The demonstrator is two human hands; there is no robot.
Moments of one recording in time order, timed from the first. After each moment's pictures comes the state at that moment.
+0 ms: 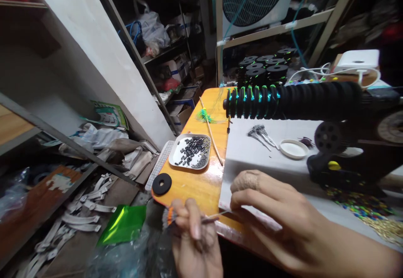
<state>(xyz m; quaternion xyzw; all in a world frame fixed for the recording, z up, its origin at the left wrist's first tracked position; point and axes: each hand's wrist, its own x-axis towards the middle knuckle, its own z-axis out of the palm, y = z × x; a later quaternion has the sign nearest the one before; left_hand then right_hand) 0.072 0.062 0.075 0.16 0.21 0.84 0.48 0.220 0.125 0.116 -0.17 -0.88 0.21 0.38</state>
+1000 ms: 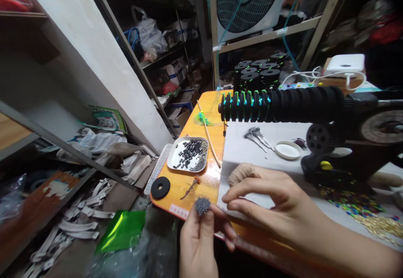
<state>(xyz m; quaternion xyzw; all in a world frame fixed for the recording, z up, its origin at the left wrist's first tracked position) 0.072 0.053 0.069 0.30 0.49 0.65 0.49 0.218 0.135 0.119 -0.21 -0.80 0.33 0.46</state>
